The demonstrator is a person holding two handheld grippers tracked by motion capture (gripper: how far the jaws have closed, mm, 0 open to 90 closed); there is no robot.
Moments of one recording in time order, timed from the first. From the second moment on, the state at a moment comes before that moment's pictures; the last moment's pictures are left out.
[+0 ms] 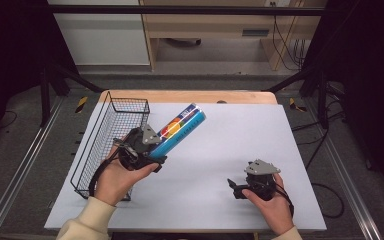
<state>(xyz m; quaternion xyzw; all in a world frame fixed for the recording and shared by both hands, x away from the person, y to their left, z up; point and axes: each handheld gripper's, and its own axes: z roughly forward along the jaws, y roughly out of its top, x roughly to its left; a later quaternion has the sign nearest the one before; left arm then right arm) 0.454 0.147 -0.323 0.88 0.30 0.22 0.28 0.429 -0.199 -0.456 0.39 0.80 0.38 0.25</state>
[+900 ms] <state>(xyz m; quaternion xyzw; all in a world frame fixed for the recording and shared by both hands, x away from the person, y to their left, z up) 0.438 0.191 -0.303 0.87 0.34 0.26 0.25 0.426 -0.194 -0.457 0.38 0.81 0.37 0.26</state>
